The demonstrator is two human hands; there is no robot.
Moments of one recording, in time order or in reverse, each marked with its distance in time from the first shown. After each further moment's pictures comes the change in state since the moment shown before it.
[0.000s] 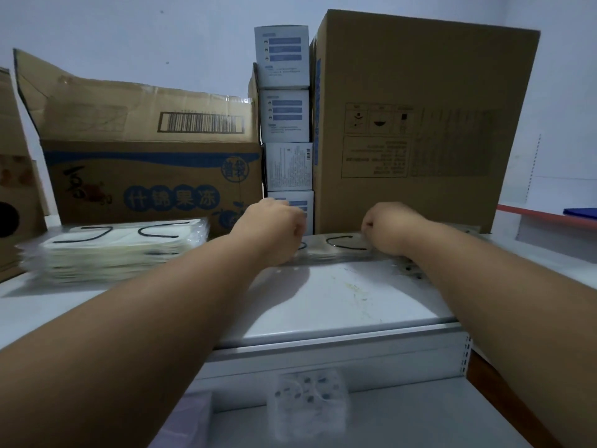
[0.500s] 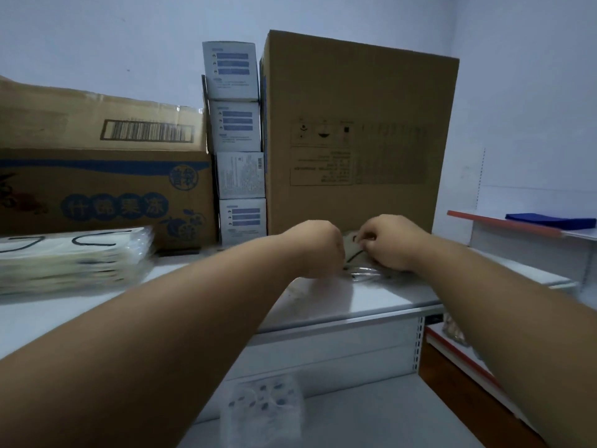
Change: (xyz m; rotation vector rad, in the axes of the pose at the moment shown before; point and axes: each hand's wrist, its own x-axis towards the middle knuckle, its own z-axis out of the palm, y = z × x) left_hand 0.019 0.142 -0.022 -0.292 -0.311 0.066; right_hand -0.062 0.079 -0.011 0.142 0.147 -0.039
